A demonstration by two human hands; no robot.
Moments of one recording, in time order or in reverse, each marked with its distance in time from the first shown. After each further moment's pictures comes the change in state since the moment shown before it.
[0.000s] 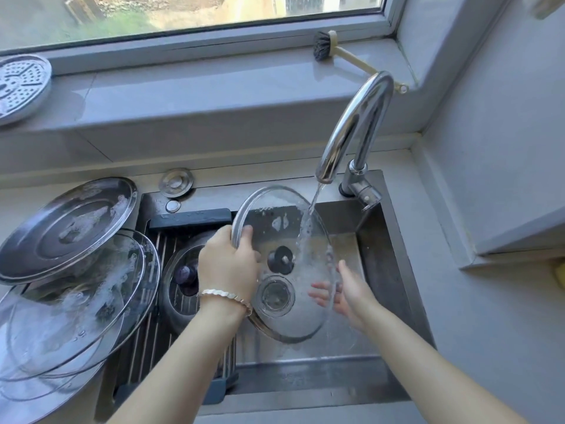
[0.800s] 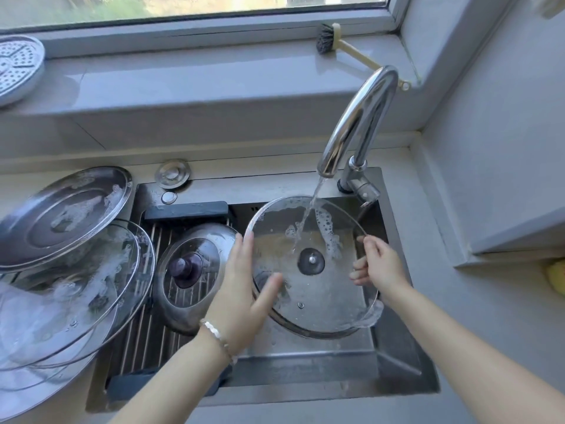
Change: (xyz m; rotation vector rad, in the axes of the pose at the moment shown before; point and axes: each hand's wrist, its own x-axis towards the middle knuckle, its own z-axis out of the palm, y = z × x) left_hand -0.031 -0.053 -0.001 0.211 -0.429 0.263; right_hand -0.001 -0.036 -0.038 -0.343 0.232 -0.381
